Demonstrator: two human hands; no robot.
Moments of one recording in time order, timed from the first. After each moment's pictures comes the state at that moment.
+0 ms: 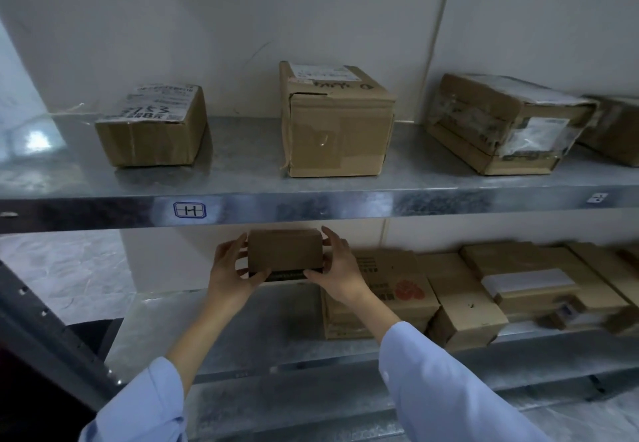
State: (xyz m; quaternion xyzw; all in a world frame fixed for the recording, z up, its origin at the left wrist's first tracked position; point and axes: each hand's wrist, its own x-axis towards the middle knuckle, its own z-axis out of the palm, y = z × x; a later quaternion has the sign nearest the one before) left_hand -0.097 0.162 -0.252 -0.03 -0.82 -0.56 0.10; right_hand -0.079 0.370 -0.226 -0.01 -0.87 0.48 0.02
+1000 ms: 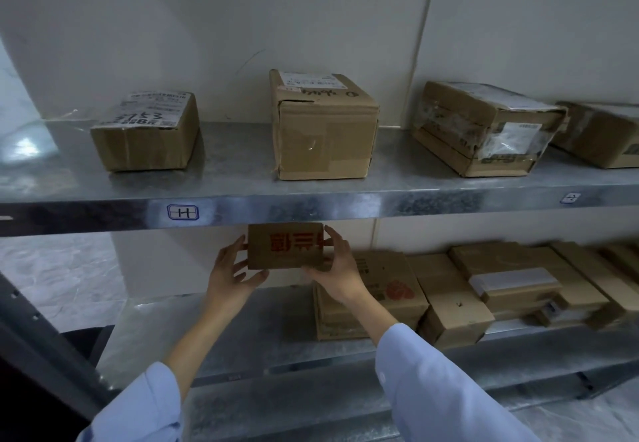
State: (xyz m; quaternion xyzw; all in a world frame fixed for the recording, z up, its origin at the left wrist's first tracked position) left_hand -0.087 0.171 -0.243 -0.03 -0.79 -0.61 0.05; right_hand -0.071 0.378 -0.221 -0.02 -0.85 0.52 0.06
